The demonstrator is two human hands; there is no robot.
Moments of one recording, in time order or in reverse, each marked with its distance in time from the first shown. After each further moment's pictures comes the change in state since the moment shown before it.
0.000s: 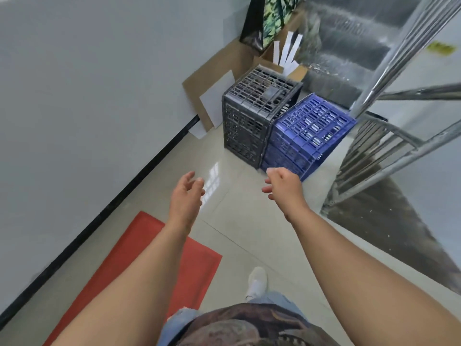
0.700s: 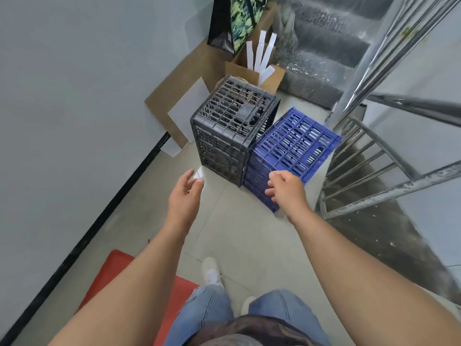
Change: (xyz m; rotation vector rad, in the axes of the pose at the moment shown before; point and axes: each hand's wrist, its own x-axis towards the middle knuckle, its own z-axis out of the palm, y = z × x) left_hand 0.172 0.073 0.109 0.084 -0.111 -0.026; right_hand 0.191 -0.037 -0.043 0.000 0.096 0.149
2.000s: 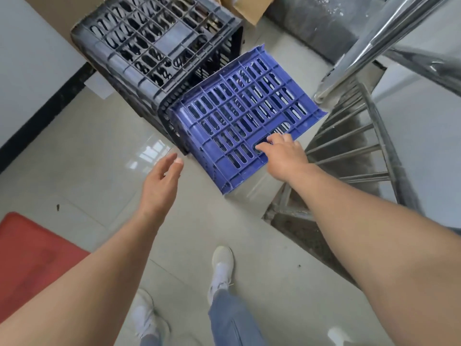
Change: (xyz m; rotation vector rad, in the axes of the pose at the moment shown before) left_hand 0.119 -0.080 0.292 -0.045 0.080 -0.212; right_hand 0.323 0.127 -0.137 -1.391 -0.409 -0.400
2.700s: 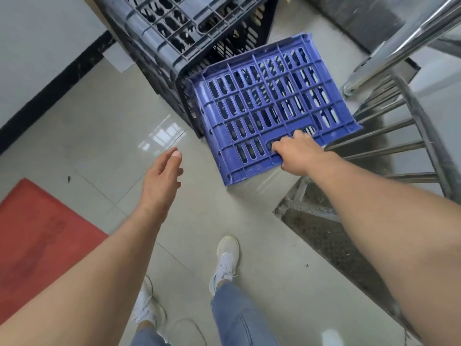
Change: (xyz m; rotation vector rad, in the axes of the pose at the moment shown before) left_hand 0.001 -0.050 -0.017 -0.099 0.112 -0.073; right_hand 0.026 -0.005 0.035 -0.208 -0.134 -0.208
